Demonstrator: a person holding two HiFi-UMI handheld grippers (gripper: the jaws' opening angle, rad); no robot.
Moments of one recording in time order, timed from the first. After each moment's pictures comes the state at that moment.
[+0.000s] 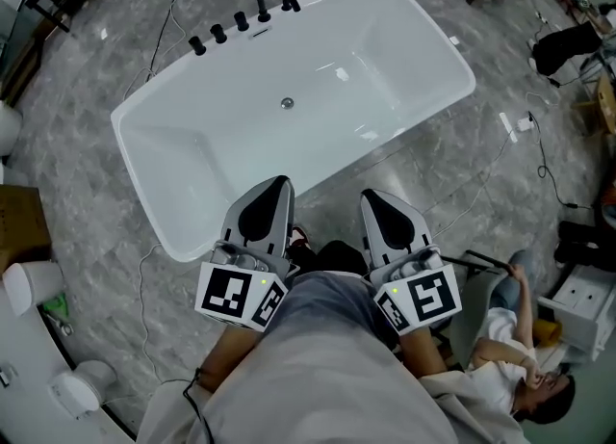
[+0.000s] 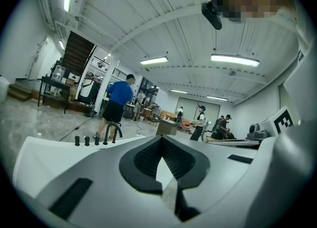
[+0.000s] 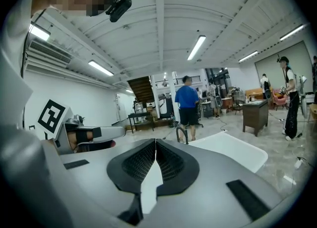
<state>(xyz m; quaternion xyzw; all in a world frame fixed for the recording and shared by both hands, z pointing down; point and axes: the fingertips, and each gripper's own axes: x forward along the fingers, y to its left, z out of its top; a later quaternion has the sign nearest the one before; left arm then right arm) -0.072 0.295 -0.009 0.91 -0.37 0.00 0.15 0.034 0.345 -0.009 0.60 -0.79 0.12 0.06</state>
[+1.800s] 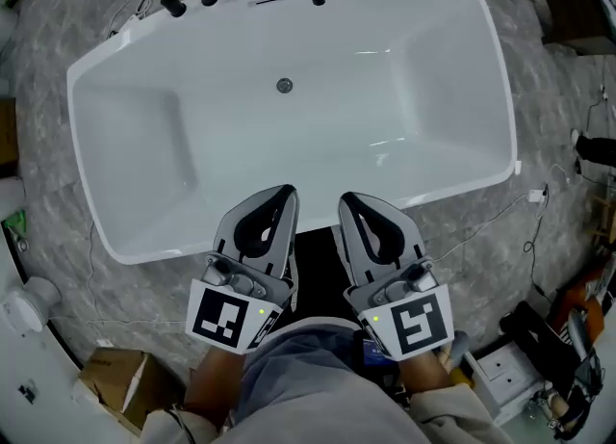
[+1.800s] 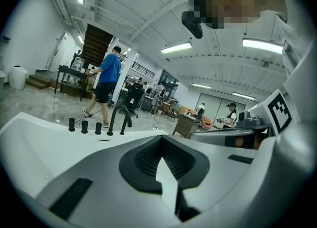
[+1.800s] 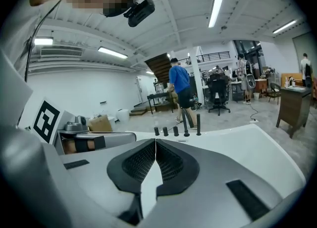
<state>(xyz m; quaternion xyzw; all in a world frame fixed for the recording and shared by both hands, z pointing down) 0.076 0.071 0.139 0.86 -0.47 0.03 0.20 0.141 0.074 0.130 0.44 -0.87 0.17 0.15</state>
